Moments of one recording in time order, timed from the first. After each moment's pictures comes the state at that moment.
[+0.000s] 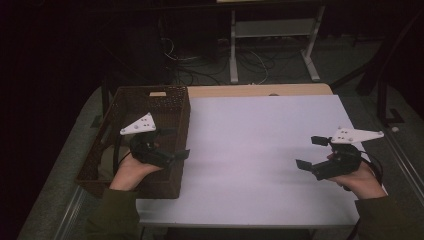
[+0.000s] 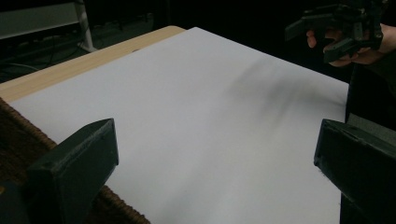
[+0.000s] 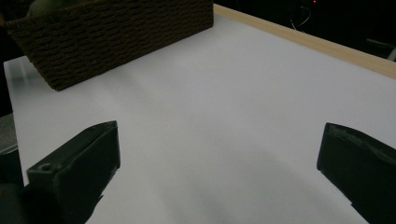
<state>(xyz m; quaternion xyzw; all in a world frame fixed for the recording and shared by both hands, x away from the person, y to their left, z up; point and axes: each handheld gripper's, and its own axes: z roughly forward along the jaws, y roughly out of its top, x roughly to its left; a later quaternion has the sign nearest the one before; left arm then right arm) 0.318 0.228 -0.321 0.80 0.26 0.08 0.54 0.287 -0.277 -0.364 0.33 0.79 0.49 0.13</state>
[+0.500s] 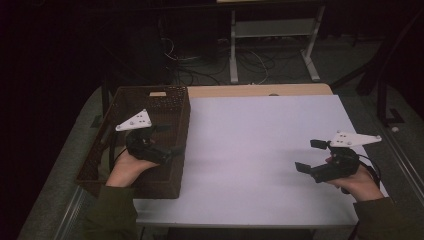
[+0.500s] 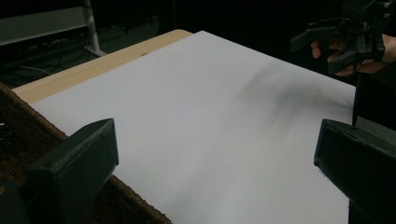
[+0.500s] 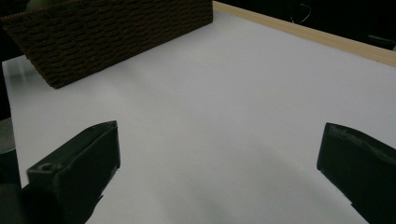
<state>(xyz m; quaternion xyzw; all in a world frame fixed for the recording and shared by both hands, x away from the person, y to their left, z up) 0.325 0.235 -0.316 0.80 0.26 0.09 0.54 0.284 -0.279 -0.377 0.34 0.79 0.50 0.13</state>
